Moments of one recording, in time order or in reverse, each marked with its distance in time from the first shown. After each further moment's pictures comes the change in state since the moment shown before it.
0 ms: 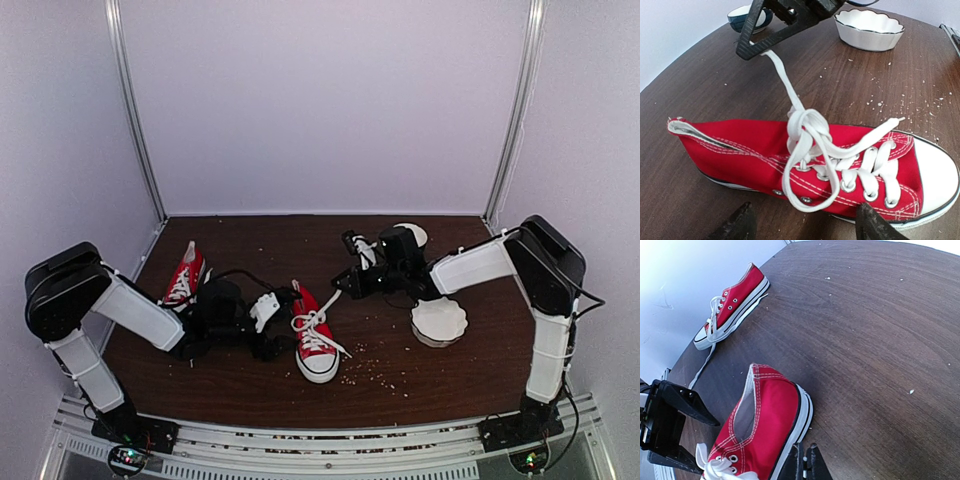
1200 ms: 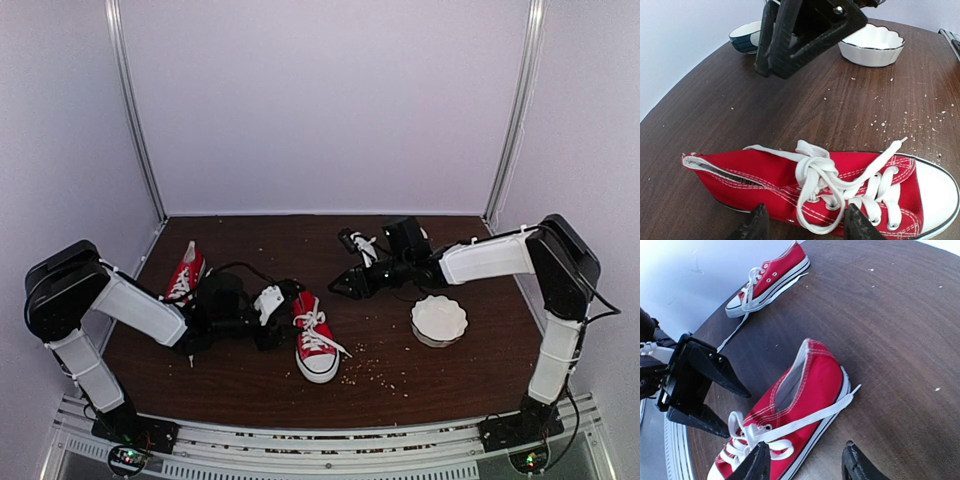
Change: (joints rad) left arm -0.001 0.000 0.050 0.005 0.002 0.042; right arm -0.006 -0.089 0.036 -0.213 -0.126 -0.165
